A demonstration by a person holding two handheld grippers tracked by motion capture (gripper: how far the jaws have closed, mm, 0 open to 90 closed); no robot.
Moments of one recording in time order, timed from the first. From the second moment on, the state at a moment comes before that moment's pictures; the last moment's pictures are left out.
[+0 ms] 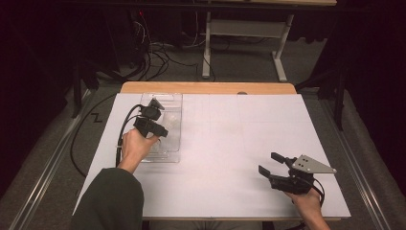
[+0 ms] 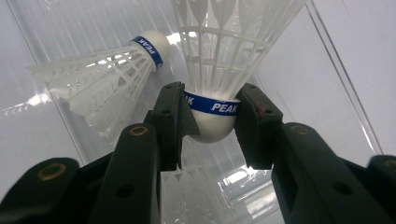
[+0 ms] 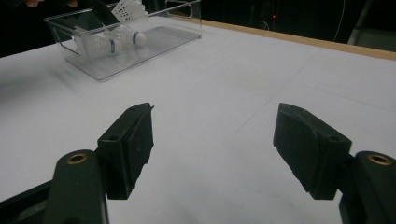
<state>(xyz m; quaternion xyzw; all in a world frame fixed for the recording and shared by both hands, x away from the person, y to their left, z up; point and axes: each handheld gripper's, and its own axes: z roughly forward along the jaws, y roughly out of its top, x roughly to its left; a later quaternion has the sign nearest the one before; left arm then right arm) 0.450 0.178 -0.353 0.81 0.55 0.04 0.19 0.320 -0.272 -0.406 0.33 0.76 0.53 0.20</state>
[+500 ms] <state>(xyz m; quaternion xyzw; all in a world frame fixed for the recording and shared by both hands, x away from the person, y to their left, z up) 0.451 0.176 -0.356 0.81 0.55 0.05 0.18 0.319 -0.272 -0.406 0.33 0.76 0.53 0.20</state>
